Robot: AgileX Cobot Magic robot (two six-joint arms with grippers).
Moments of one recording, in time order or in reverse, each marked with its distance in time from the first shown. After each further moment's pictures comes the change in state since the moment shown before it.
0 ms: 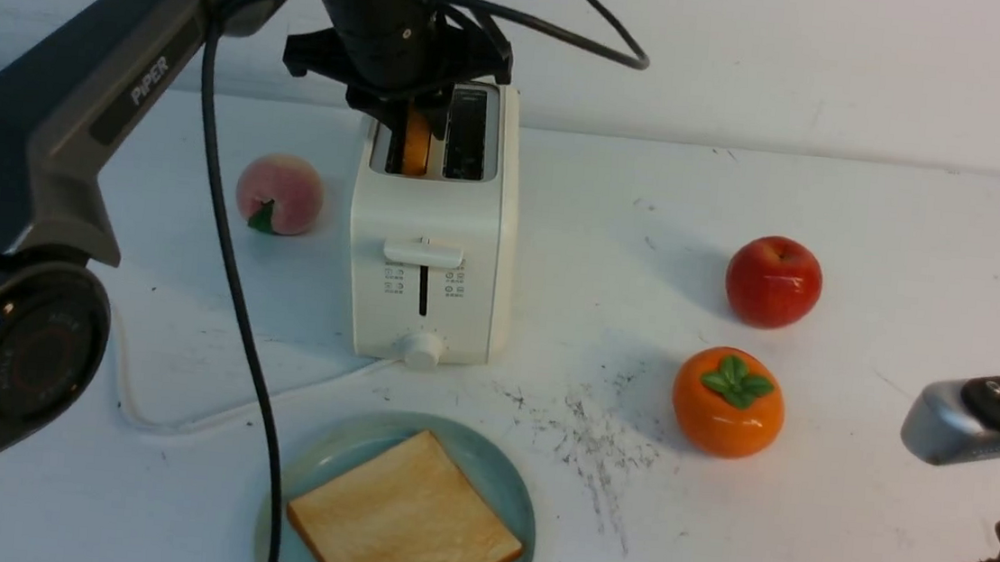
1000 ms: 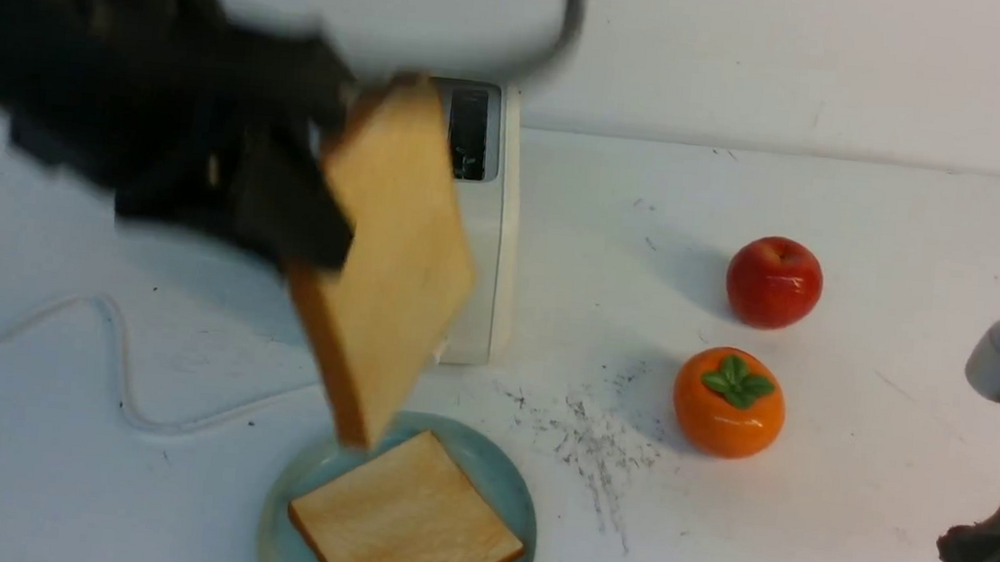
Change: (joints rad) right arm 0.000 -0.041 -0.053 -0.218 -0.052 0.064; left arm 0.000 -0.998 1.192 -0.483 -0.077 0.264
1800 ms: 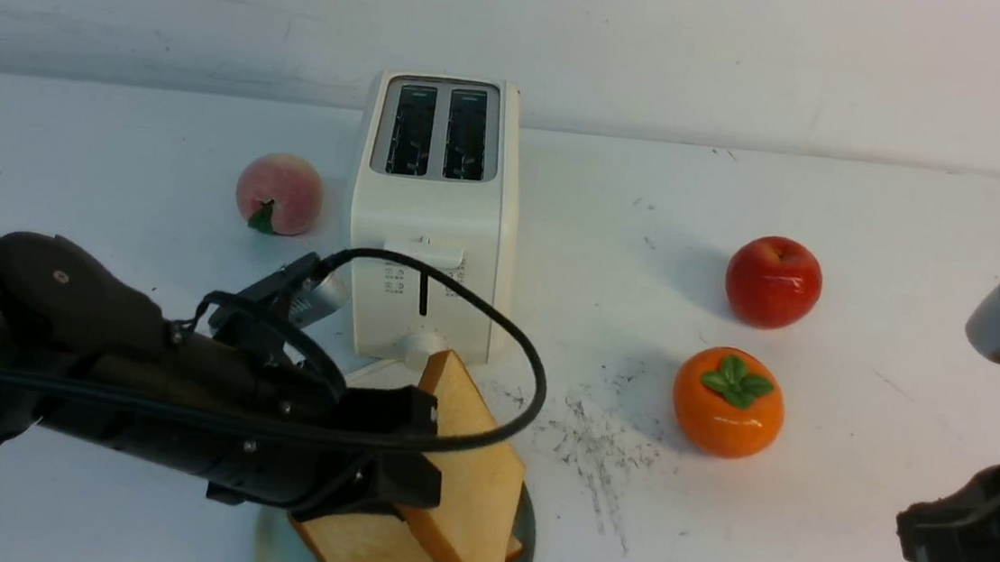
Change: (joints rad) right arm 0.000 0.000 0.000 0.103 -0.057 0.040; left arm 0.000 0.219 0.508 -0.614 -0.601 0.467
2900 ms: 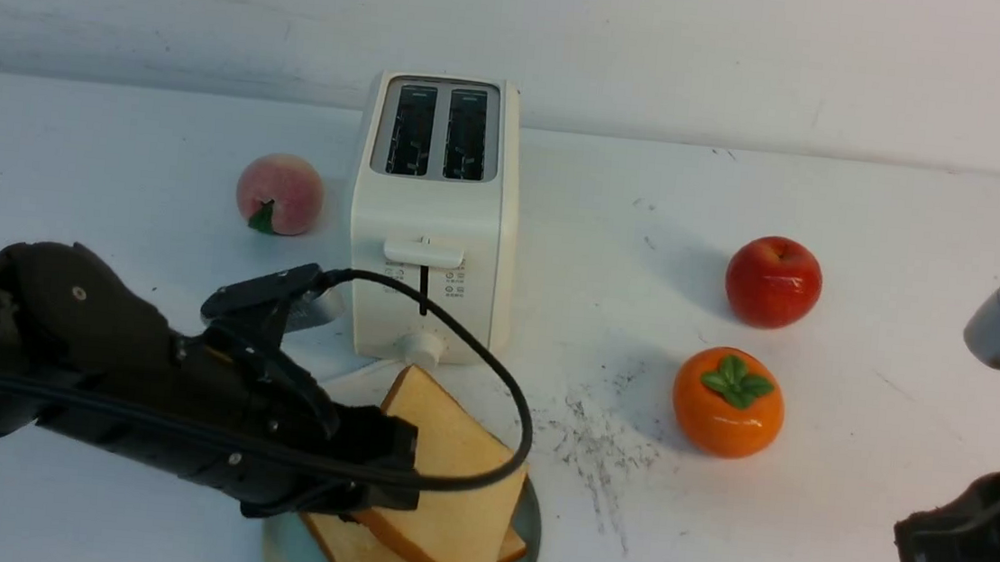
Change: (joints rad) right arm 0.000 0.000 0.000 0.013 0.019 0.001; left arm 0.000 0.010 0.000 0.198 -0.078 -0.001
